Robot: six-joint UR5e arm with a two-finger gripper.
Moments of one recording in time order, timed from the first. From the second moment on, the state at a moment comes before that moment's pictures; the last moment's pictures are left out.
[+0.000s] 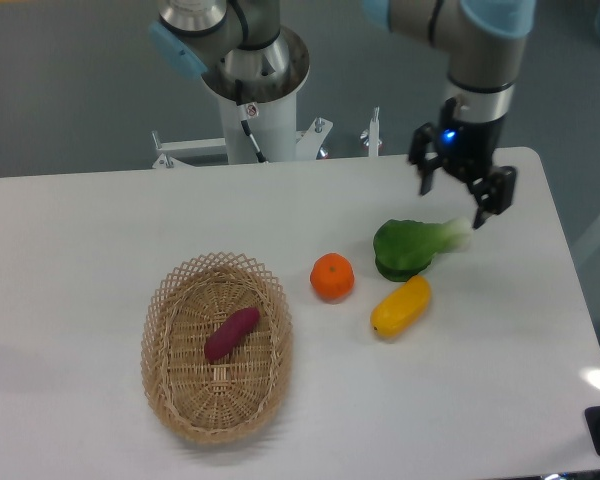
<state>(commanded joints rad) 2.65 -1.68 -1.79 -1.04 1.33 1.33</state>
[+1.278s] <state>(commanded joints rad) 2.21 -1.96 -1.81 -0.82 1.43 0.77</state>
